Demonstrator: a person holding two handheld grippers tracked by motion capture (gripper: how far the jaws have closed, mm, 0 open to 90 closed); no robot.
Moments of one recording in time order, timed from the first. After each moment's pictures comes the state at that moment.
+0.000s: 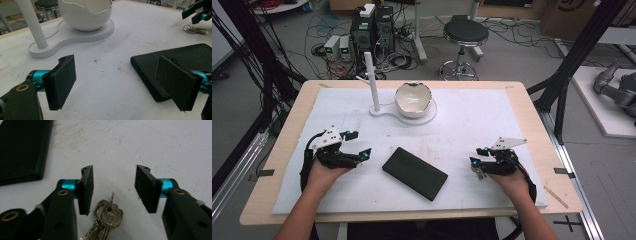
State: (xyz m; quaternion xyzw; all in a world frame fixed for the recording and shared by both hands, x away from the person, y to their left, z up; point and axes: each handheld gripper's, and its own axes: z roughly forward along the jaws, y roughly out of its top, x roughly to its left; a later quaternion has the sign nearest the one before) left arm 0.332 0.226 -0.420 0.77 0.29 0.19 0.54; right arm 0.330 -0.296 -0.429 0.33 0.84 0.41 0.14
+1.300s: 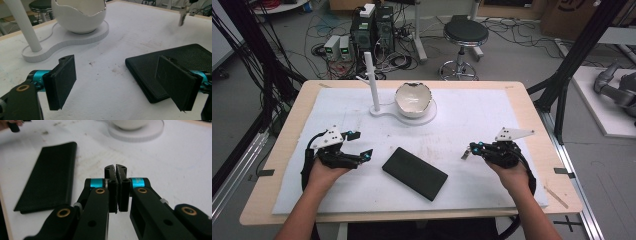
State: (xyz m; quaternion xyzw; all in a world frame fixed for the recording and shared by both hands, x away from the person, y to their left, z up) left arm 0.331 0.223 -0.417 0.77 0.28 0.18 0.54; right arm 0.328 -0.286 -0.386 0.32 0.81 0.47 0.12
